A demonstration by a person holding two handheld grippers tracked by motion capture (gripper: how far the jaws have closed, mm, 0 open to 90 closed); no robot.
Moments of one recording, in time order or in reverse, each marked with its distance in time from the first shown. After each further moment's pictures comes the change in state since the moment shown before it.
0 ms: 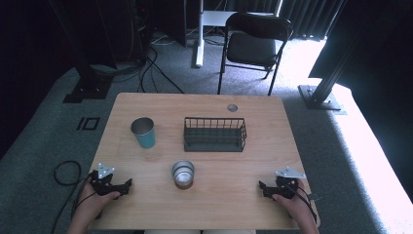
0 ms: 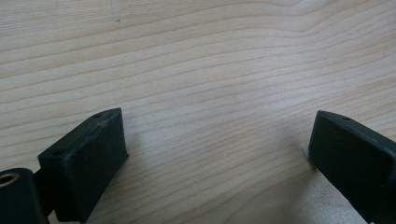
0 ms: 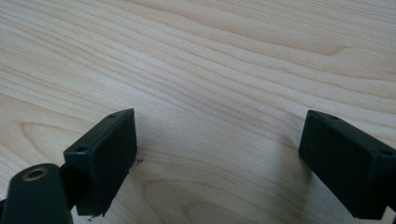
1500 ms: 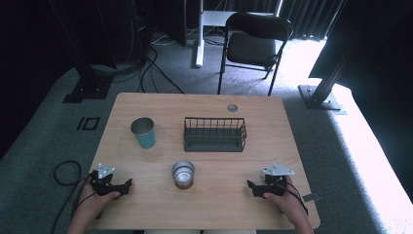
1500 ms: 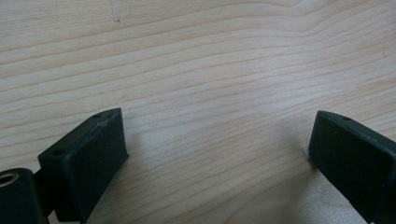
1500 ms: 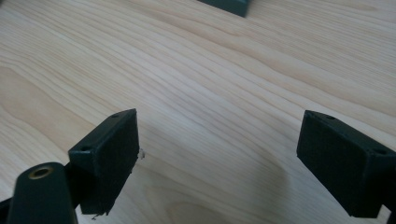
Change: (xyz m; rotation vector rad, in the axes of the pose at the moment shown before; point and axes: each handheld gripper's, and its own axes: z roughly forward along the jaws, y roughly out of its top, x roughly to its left) left arm 0.000 0.000 0.000 0.000 0.000 0.000; right arm 0.031 0.023 0.008 -0.032 0.126 -0.105
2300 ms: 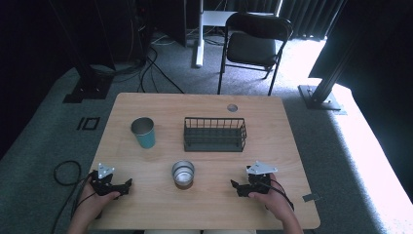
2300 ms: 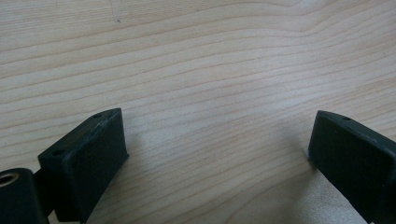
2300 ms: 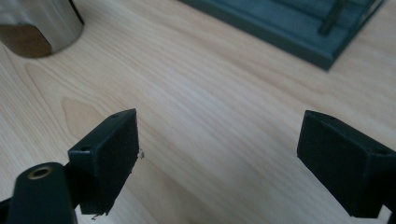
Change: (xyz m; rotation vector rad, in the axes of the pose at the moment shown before) left arm 0.000 0.000 0.000 0.000 0.000 0.000; right arm 0.040 0.028 0.016 -0.045 0.093 -0.094
